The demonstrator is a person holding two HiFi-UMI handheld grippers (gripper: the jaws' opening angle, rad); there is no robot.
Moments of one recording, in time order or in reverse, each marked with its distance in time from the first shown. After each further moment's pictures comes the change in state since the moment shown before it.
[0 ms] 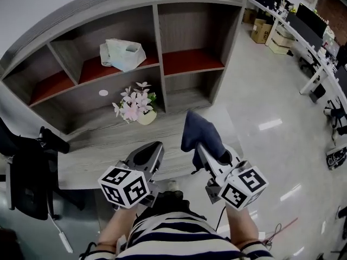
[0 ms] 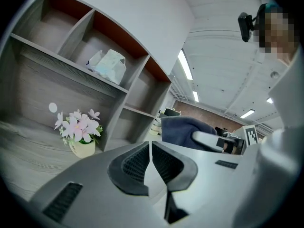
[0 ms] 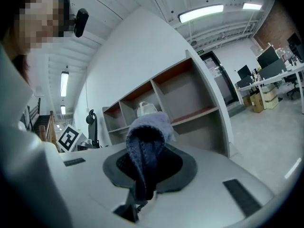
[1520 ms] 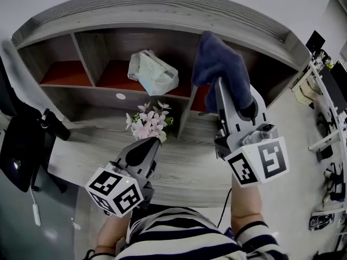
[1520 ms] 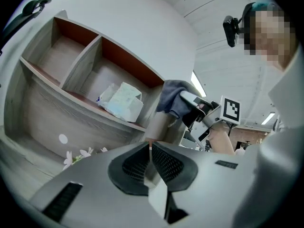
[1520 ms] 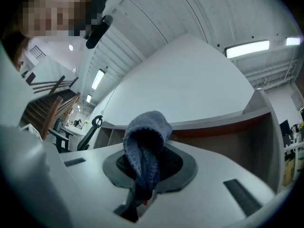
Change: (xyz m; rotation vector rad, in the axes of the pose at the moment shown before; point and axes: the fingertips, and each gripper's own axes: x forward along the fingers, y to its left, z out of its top) left arm 0.013 0.045 0.113 -0.004 -0.298 0.204; right arm 0.164 0.015 0.224 -0.453 -0.368 0.227
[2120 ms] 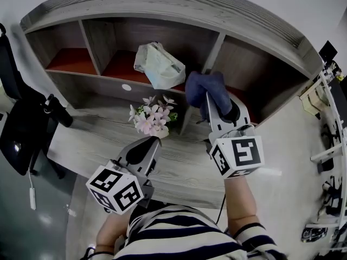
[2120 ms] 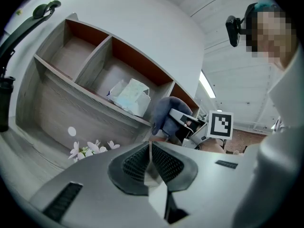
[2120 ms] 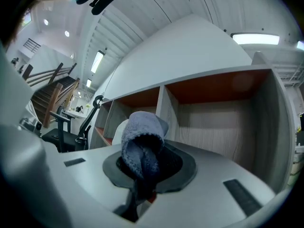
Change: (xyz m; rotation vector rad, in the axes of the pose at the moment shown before) left arm -0.003 0.008 -0.019 -0.048 -0.012 0.093; right arm 0.011 -0.003 -0.095 -0.067 0.222 0.002
